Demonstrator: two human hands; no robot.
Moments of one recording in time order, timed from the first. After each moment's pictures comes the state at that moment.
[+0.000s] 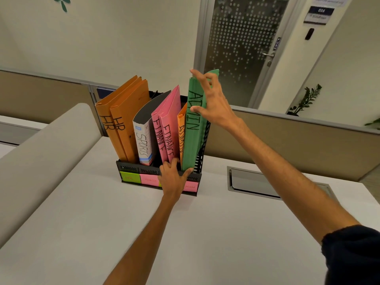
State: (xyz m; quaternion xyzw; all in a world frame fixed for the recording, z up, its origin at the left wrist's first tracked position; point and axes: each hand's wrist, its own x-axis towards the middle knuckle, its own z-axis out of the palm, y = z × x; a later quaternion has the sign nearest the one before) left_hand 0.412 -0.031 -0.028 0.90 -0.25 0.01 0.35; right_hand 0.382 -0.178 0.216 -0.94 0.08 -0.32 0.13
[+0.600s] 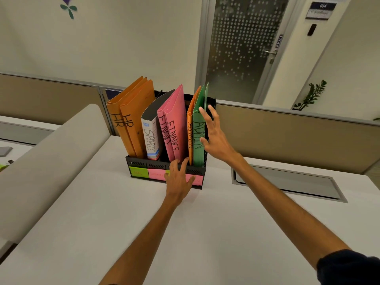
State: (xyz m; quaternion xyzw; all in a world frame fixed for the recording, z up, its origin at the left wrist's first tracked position) left_hand 0.388 0.003 -0.026 0.90 -0.35 -0.02 0.26; right_hand 0.331 -0.144 0.117 -0.93 0.08 -0.29 0.22
